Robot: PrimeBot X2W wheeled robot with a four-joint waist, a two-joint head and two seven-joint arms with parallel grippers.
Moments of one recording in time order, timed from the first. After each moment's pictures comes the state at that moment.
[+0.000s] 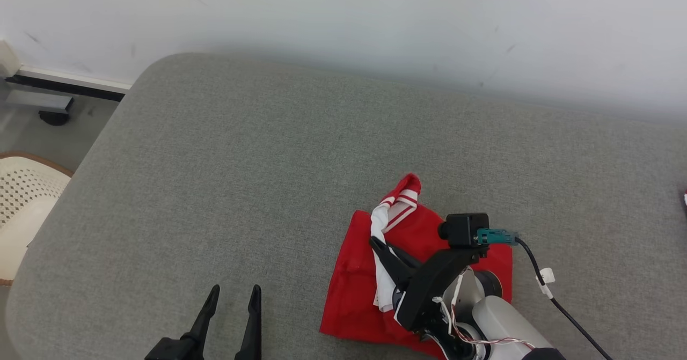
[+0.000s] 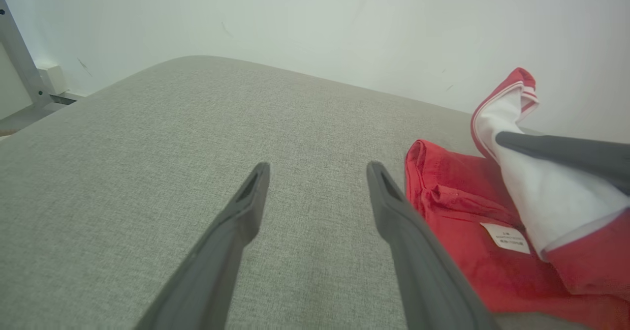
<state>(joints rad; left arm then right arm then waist) -0.03 0.05 -0.16 0.25 -0.27 -0.10 -0.26 -0.43 -0.05 0.44 0.50 0.73 0.13 0.20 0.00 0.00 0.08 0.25</state>
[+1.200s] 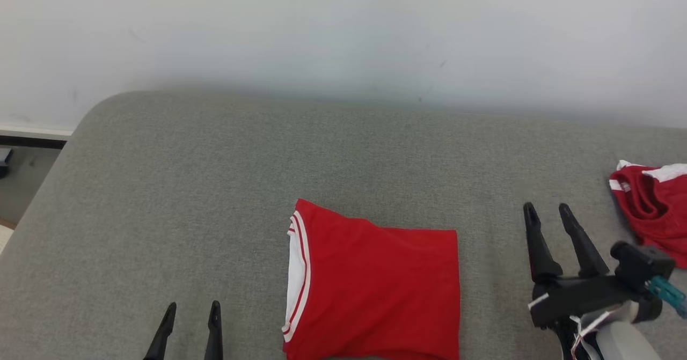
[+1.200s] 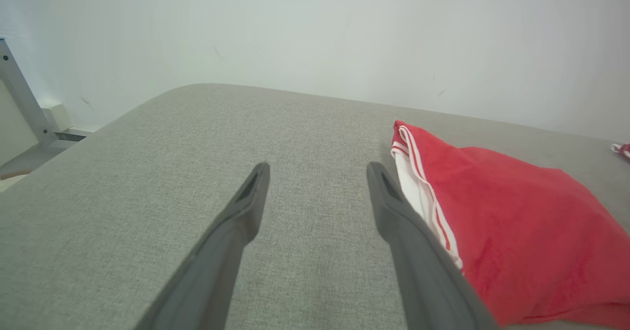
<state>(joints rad) 0.06 0.05 -0.03 0.19 -0.17 -0.11 -0.26 -0.25 -0.26 0.16 0.37 0.55 0.13 -0.25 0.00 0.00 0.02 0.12</state>
